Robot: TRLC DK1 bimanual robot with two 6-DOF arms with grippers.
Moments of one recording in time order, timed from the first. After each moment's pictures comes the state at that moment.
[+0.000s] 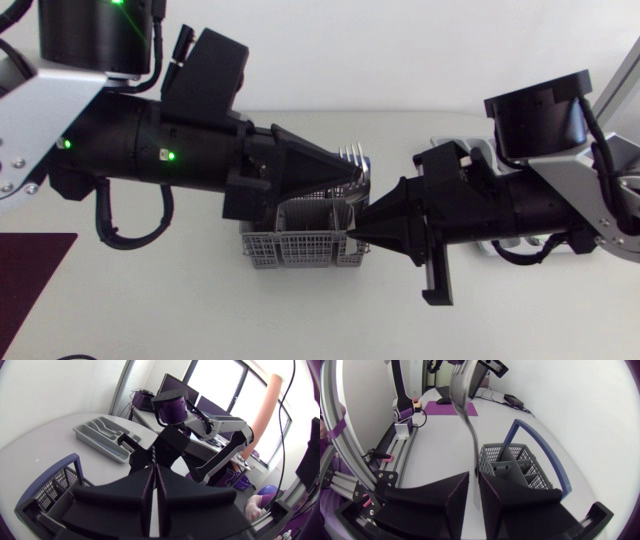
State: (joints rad) left arm -0.67 1.24 1.03 -0.23 0.74 -0.09; right arm 0.51 1.14 0.78 -0.33 -0.69 -0.64
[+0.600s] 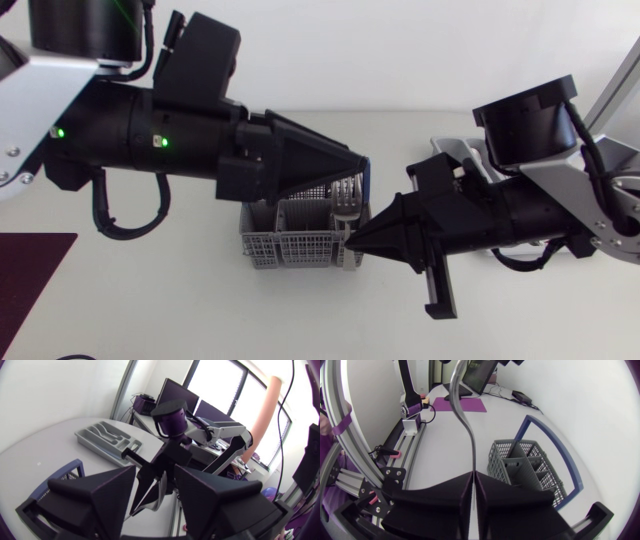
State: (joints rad) left arm -0.65 1.24 1.06 -0.21 0.76 -0.10; right arm 0.53 1.15 0.78 -0.39 -0.70 -0.67
